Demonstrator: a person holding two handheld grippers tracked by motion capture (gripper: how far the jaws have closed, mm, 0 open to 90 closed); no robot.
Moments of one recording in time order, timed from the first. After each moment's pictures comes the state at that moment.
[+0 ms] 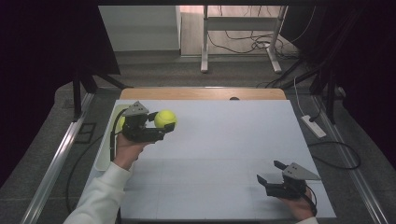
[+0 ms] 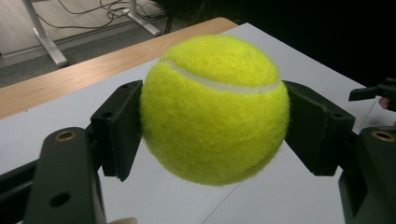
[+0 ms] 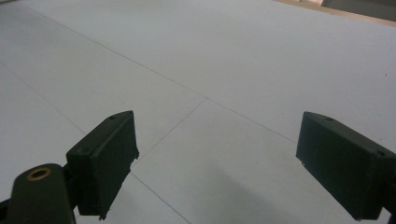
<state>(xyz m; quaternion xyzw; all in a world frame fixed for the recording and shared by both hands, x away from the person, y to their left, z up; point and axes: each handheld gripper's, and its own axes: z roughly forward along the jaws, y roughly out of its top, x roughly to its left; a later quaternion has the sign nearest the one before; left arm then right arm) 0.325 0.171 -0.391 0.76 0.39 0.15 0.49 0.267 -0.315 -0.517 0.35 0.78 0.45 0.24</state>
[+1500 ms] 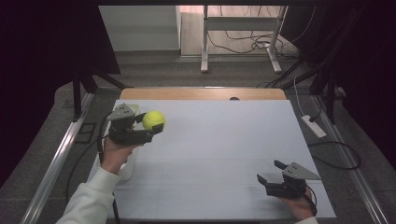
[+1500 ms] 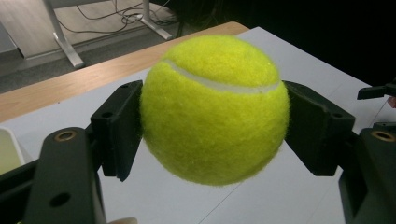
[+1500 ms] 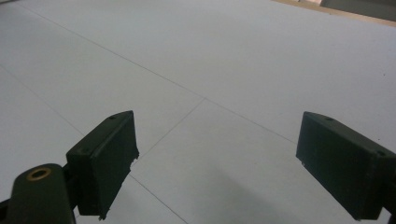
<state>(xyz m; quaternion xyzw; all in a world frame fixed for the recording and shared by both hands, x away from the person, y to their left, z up) 0.309 0.198 -0.388 0.75 0.40 0.17 0.50 0.269 -0.316 -0.517 0.35 0.78 0.45 0.24</state>
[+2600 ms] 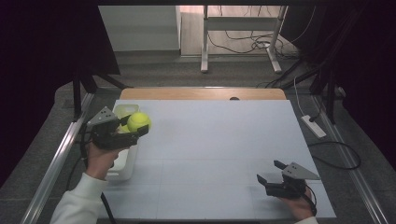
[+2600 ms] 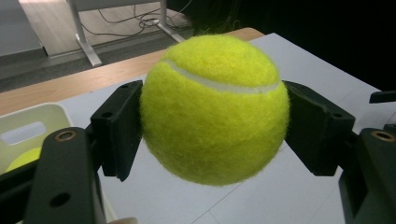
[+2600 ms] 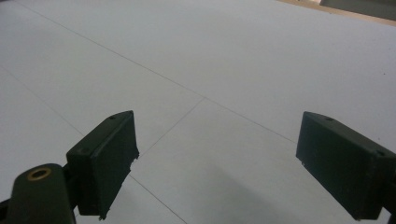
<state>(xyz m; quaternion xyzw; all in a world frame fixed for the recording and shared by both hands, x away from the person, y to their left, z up) 0.291 0.234 -0.389 0.73 0.43 0.19 0.50 0.268 -0.315 -0.517 0.35 0.78 0.45 0.24</state>
